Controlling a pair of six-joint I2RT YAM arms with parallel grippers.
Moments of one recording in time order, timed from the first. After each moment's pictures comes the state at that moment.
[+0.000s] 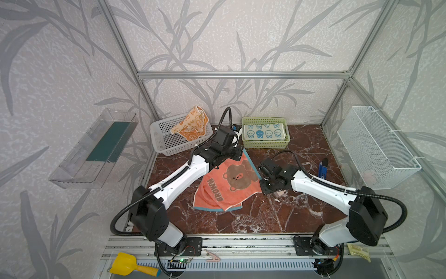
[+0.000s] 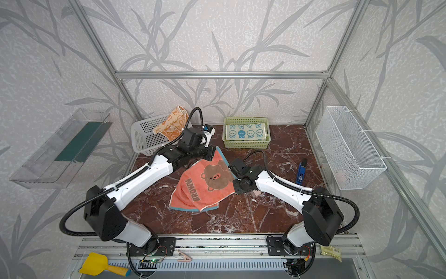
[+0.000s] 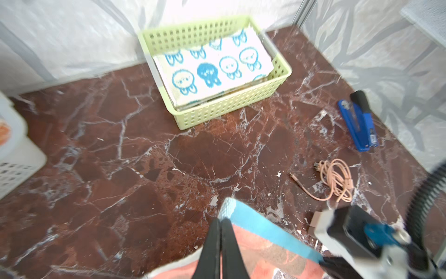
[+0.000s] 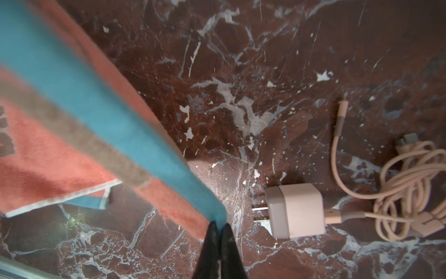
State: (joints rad) left arm -0.61 1.48 1.32 -0.45 0.02 -0.20; right arm 0.77 1.48 1.07 -0.82 0.10 0.45
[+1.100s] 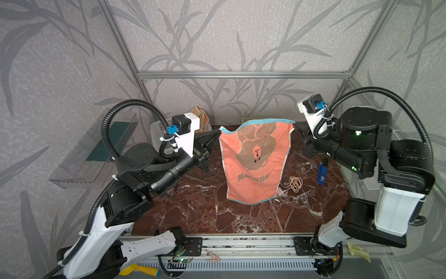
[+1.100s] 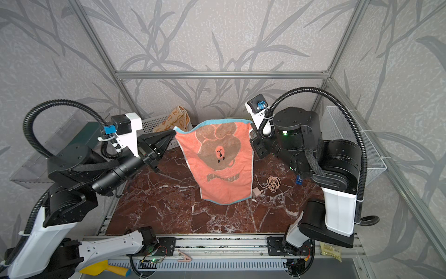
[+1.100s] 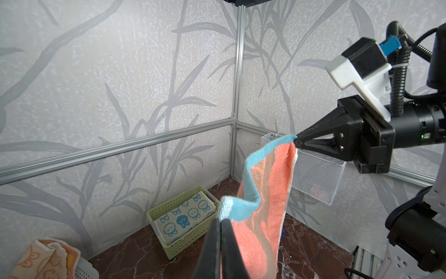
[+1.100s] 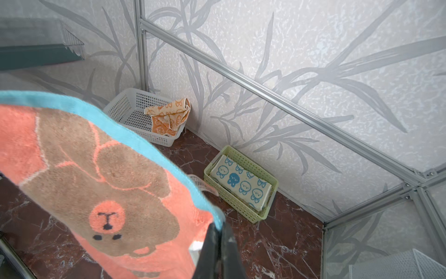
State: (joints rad) left arm -0.93 0.98 1.66 -0.59 -0.20 -0.03; right arm 1.04 1.58 2.72 -1.53 0.56 -0.06
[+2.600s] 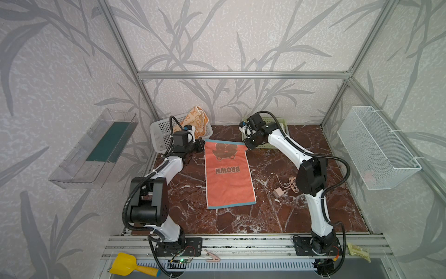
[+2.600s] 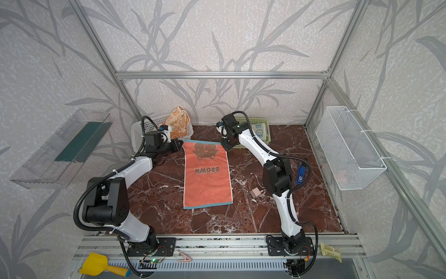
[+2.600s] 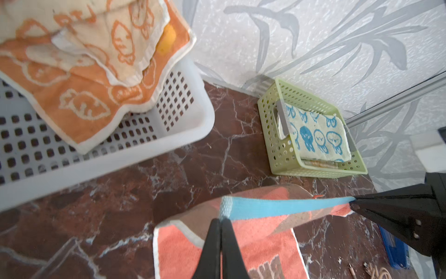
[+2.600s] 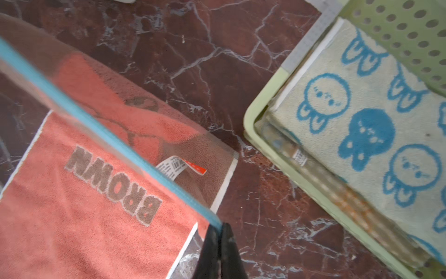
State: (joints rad) left arm -0.02 1.60 1.00 0.06 0.39 -0.38; right arm 0.53 2.17 2.02 -0.88 -0.08 -0.11
